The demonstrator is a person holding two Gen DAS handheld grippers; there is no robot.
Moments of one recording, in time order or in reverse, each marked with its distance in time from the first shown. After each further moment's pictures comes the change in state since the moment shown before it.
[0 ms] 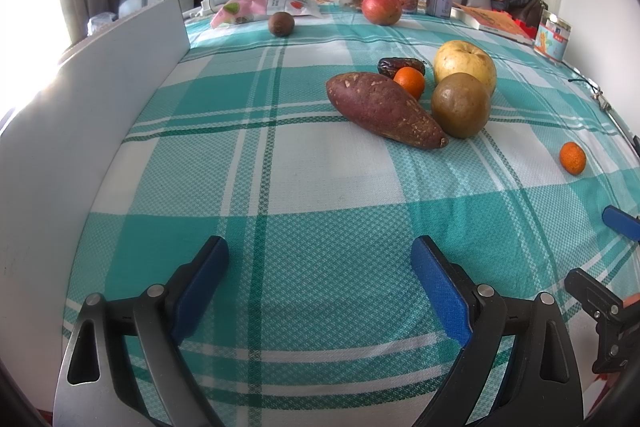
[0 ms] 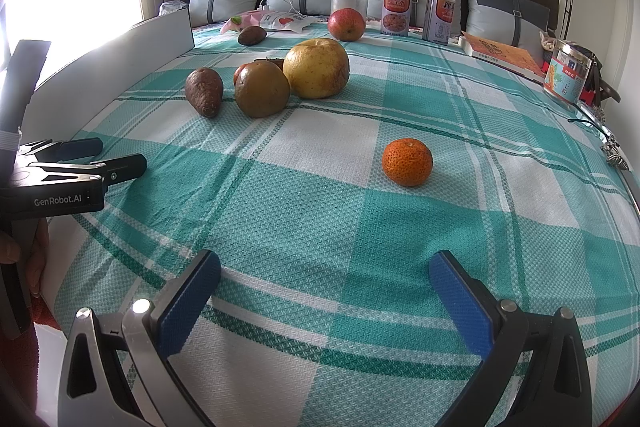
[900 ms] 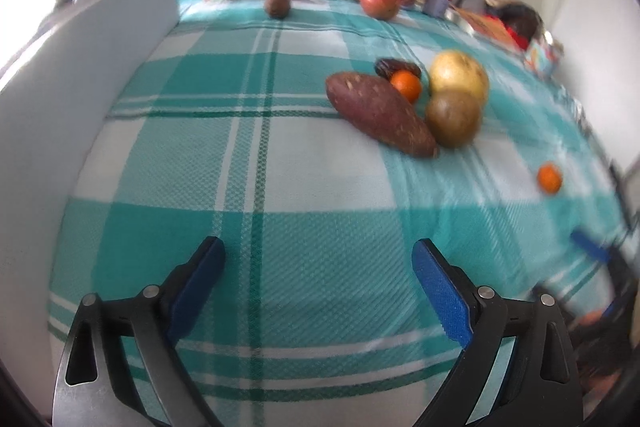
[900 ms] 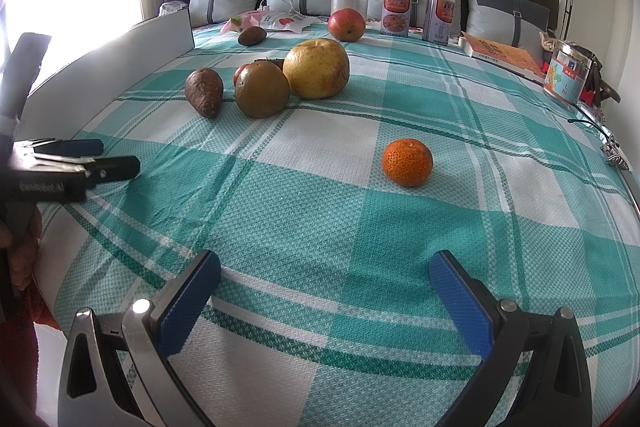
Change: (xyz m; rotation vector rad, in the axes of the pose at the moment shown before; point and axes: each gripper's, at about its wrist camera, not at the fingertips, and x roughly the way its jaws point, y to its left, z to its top) left arm 0.000 0.019 0.016 -0.135 0.097 -0.149; right arm 0.000 0.000 0.000 0.000 -0.001 0.001
